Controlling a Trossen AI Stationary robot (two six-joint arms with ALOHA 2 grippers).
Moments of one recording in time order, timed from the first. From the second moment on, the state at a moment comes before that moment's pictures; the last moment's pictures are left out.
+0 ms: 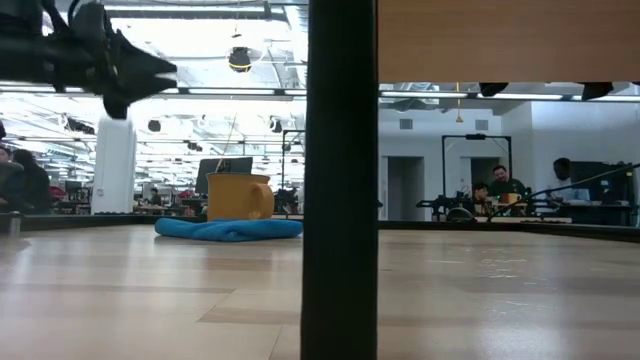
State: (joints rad) left arm 0.30 0.03 0.11 0.04 -0.13 -0.23; right arm -0.75 0.67 0.23 0.70 -0.88 0.24
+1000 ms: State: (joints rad) left arm 0.20 0.46 0.69 -0.63 0.15 -0.20; right arm -0.75 0.67 0.23 0.70 -0.80 0.24
